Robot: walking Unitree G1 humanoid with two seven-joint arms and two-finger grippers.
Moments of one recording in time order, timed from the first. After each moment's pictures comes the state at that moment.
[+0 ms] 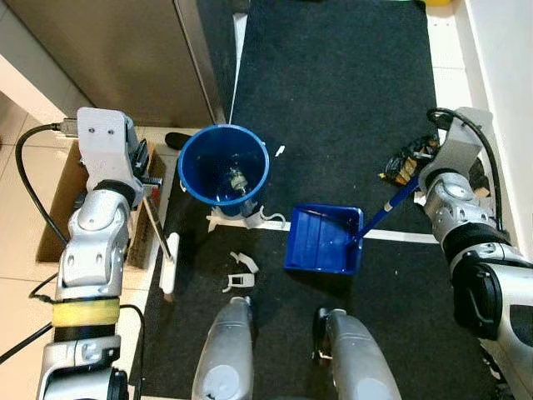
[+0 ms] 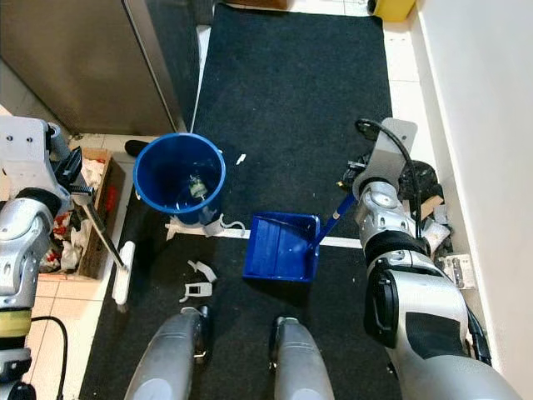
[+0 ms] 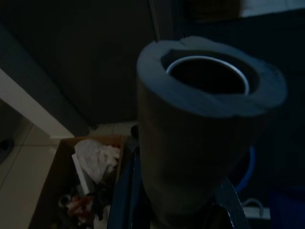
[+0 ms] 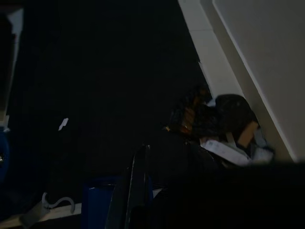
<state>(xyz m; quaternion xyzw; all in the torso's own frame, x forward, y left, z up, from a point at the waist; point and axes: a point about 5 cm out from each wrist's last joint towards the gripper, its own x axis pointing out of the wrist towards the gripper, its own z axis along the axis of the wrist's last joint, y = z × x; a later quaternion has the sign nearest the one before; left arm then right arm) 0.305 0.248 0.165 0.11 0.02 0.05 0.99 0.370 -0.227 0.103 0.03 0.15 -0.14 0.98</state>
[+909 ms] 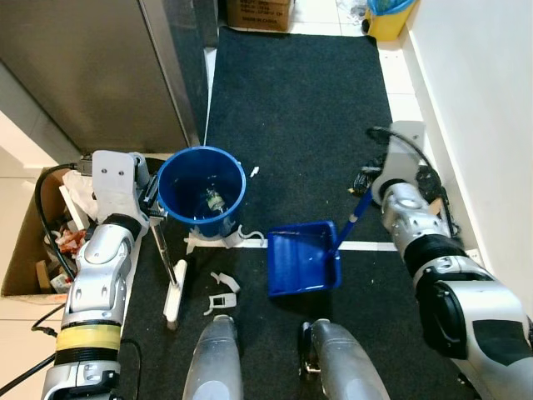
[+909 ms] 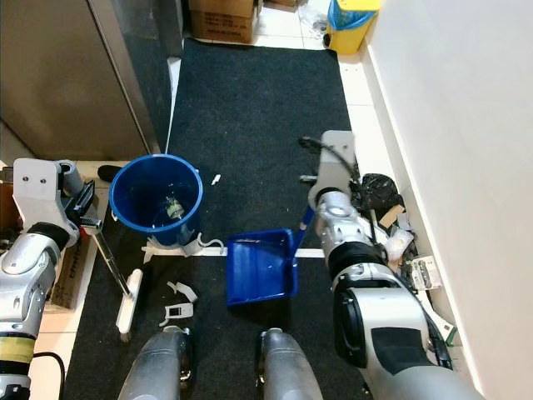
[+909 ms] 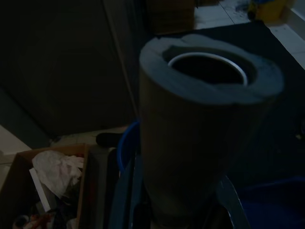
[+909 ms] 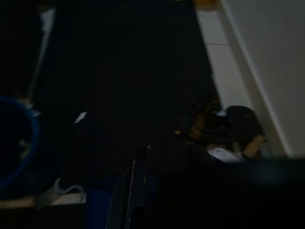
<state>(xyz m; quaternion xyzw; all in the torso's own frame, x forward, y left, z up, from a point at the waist) 0.283 0.256 0.114 0.11 0.05 0.01 0.99 0.365 -0.158 0.079 0.01 0.19 -0.04 0.98</state>
